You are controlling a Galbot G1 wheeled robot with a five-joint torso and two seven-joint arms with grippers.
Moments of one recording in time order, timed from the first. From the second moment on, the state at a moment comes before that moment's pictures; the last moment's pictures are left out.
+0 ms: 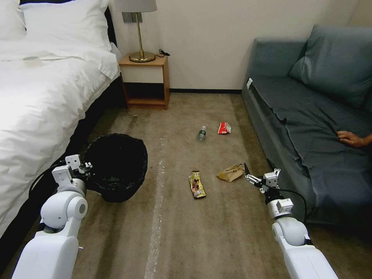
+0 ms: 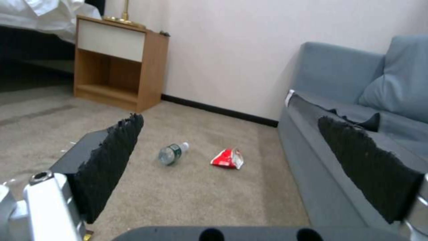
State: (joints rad) left arm 1.16 -1.18 -0.67 -1.91 -0.52 0.57 -0.34; right arm -1.16 1.24 0.52 1.44 0.14 0.39 -0.10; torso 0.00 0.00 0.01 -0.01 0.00
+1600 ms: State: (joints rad) left arm 1.19 -1.18 -0.71 -1.90 -0.48 0.53 -0.28; right arm -1.14 1.25 0.50 1.40 0.14 0.37 -0.08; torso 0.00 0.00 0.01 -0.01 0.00
